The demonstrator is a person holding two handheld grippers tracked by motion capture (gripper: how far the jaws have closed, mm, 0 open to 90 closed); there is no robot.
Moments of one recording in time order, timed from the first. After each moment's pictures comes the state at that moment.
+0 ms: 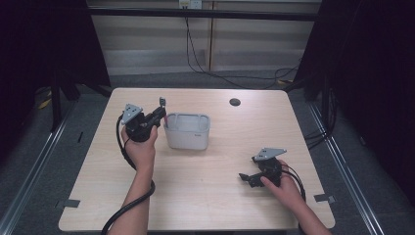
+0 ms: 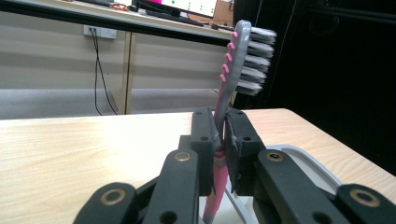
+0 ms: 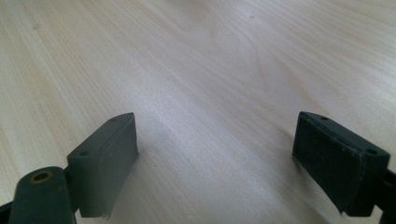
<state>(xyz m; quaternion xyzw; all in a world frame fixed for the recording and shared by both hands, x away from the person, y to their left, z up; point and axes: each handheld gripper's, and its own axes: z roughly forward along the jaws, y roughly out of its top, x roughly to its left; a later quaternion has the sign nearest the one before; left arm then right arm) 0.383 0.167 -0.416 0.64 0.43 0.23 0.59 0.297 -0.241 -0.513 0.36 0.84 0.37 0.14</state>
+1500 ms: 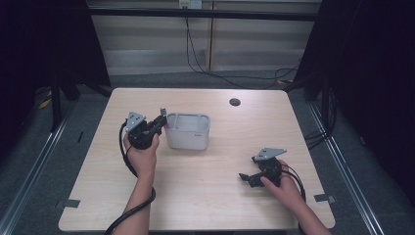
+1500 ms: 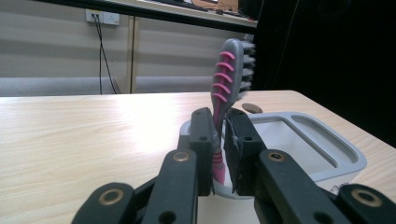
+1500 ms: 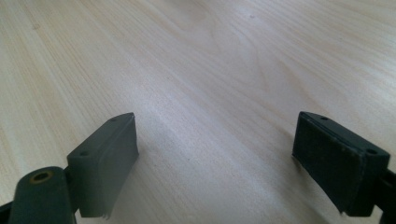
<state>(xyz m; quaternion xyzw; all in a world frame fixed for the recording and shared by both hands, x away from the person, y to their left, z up) 0.375 0.166 -0.438 0.65 0.44 0.23 0.58 0.297 -0.241 -0.513 0.36 0.84 0.37 0.14</state>
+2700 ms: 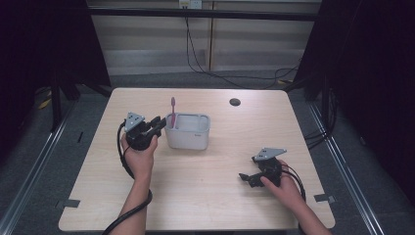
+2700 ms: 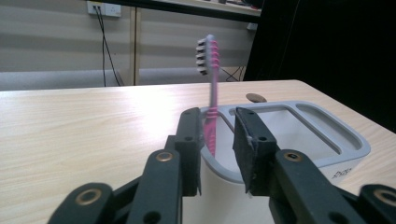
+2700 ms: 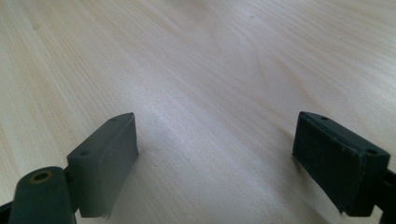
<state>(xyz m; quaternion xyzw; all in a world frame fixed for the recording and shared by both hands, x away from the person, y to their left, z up) 0.373 0.171 -0.435 0.66 0.44 0.23 0.56 0.297 -0.241 -0.513 0.36 0.84 0.37 0.14</state>
